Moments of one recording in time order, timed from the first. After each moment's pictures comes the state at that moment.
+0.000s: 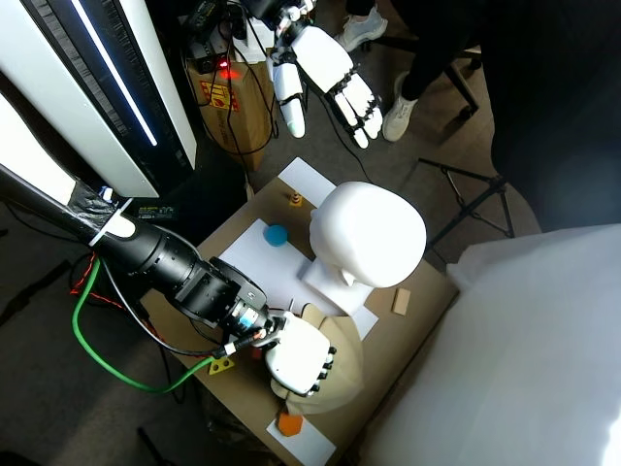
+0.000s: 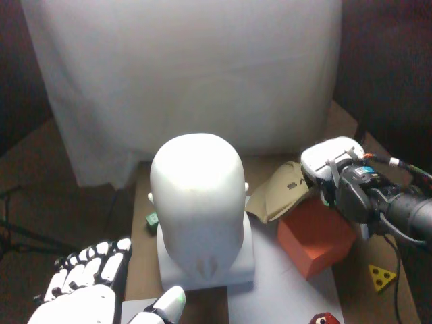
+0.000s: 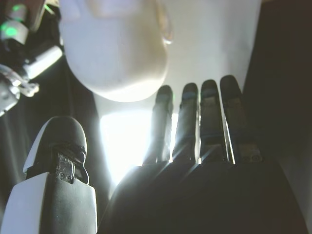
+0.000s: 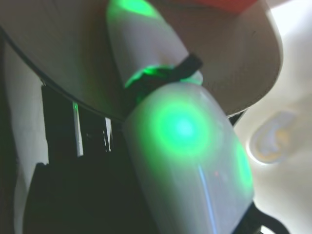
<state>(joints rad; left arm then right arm) 1.22 -1.37 0.72 -1.09 -1.62 1.40 -0.68 -2.02 2.40 0.61 0.28 -1.41</state>
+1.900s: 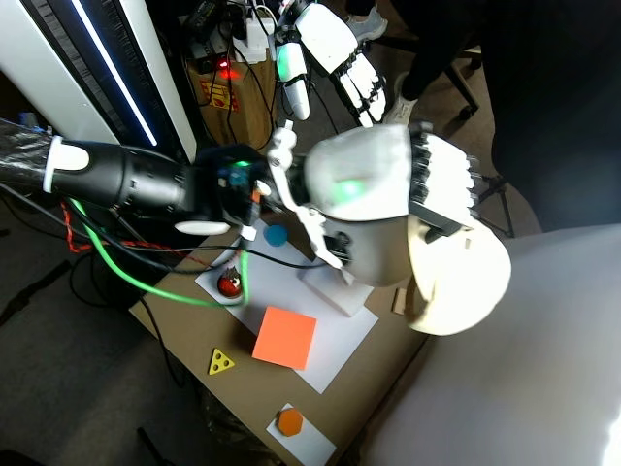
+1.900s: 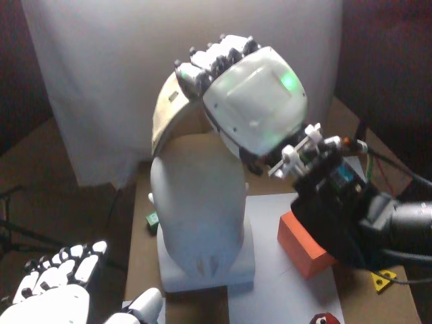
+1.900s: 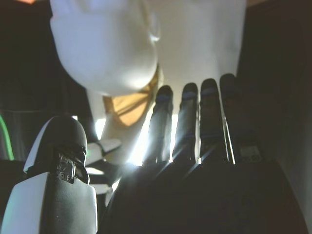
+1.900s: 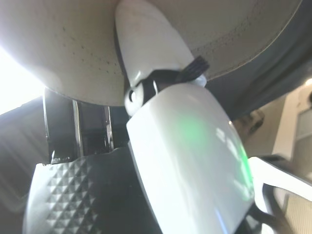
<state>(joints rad) 1.23 -1.25 0.60 -1.15 -1.60 1.44 -0.56 -1.66 1.50 0.15 1.20 -1.51</state>
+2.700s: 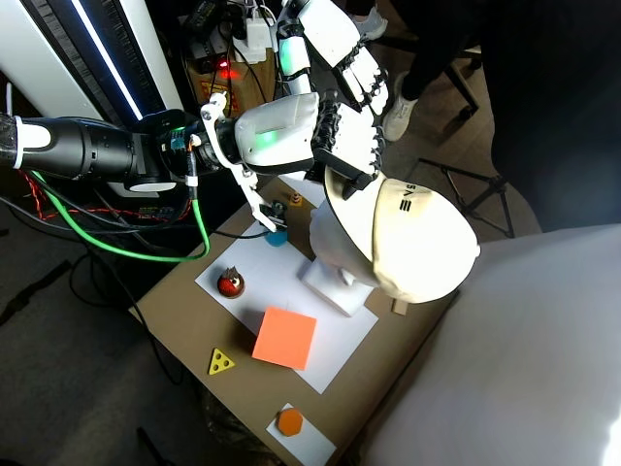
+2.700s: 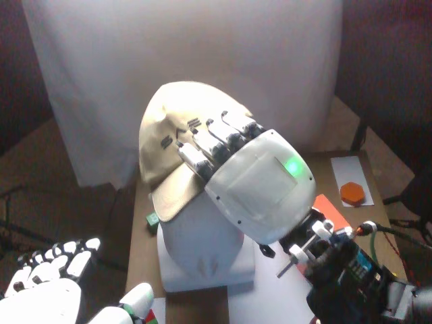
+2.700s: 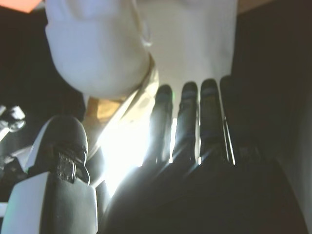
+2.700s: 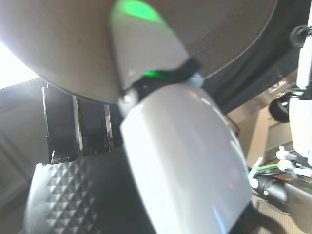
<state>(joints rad) 1.23 -1.20 0.60 -1.14 -1.56 1.43 -0.72 -1.63 1.29 0.14 1.30 -1.75</state>
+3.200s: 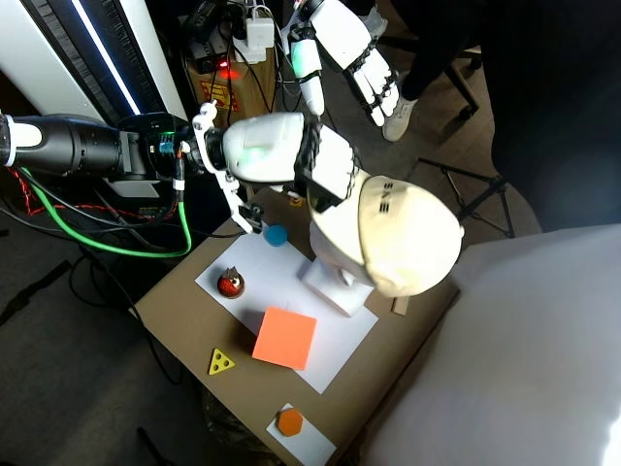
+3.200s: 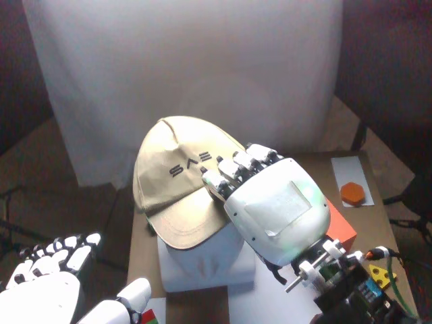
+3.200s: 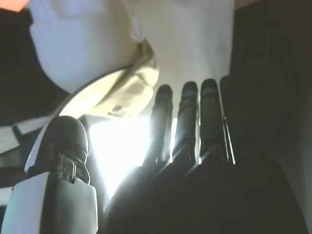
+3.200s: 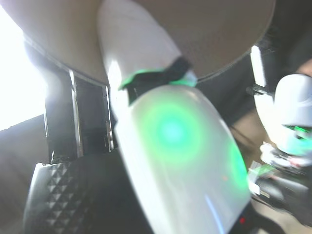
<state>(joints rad) 1.23 -1.19 0.64 -1.13 -1.49 1.41 -0.77 -1.63 1.21 0.35 1.29 -1.77</state>
